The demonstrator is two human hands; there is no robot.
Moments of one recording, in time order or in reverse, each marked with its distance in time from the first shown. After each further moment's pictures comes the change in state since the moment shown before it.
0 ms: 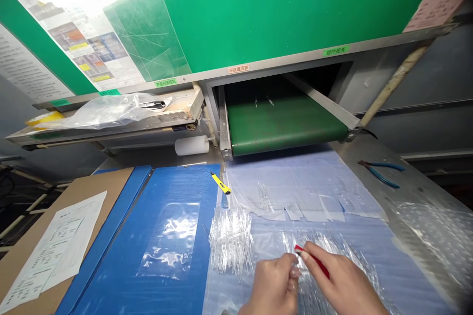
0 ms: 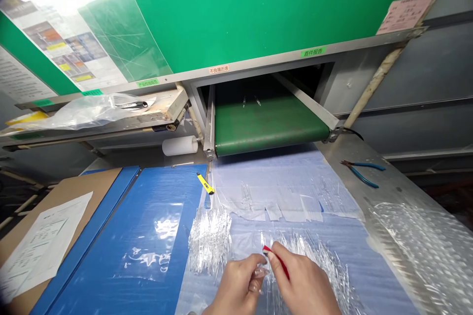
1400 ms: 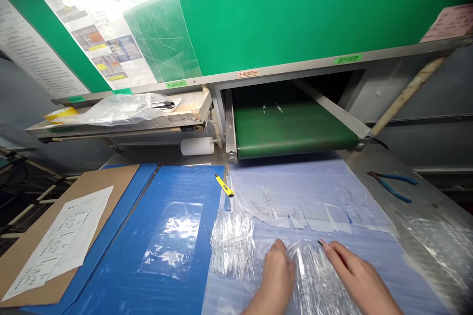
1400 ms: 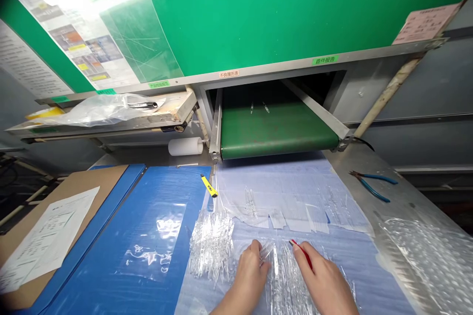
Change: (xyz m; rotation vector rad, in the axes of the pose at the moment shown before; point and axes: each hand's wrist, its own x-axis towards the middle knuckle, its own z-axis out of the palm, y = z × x) left_hand 0.041 -0.038 0.047 -0.050 0.110 -0.419; right_hand 0.022 0.038 0.003 0.172 0.089 0.152
